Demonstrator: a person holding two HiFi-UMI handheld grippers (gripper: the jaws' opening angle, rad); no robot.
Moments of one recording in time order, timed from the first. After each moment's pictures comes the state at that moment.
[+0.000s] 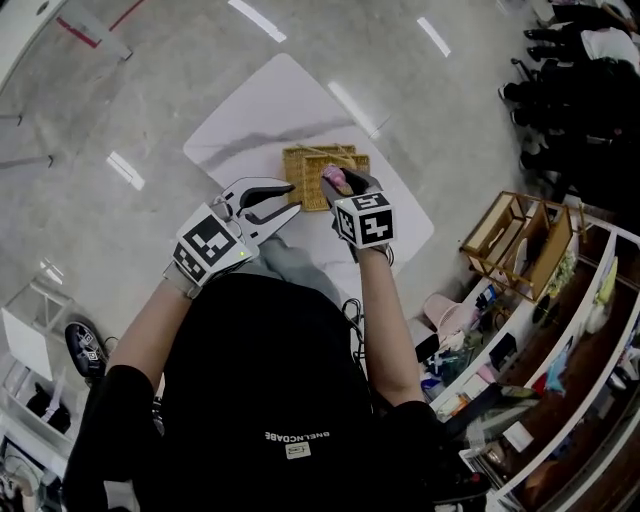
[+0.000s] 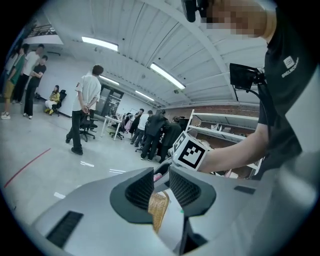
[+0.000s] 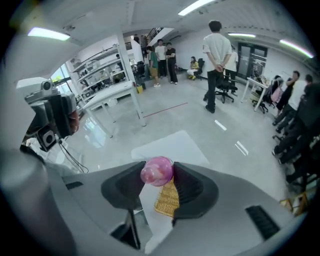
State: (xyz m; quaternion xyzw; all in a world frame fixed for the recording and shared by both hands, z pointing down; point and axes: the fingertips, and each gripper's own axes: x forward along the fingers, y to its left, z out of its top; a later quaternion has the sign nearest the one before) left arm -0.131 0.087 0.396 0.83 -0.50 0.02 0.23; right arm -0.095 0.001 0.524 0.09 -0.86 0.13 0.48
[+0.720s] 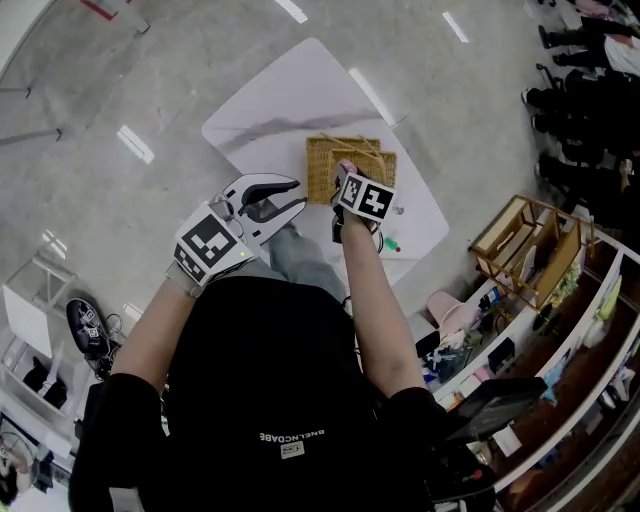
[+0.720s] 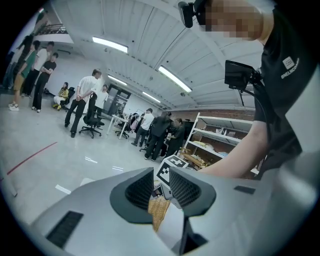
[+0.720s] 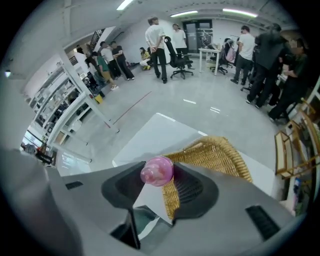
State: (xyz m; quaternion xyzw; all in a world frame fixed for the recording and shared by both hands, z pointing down) left arm -0.171 0.120 0.417 0.81 -0.53 -0.01 0.26; right arm -0.098 -0.005 0.635 0.28 -0.78 0.30 0.47
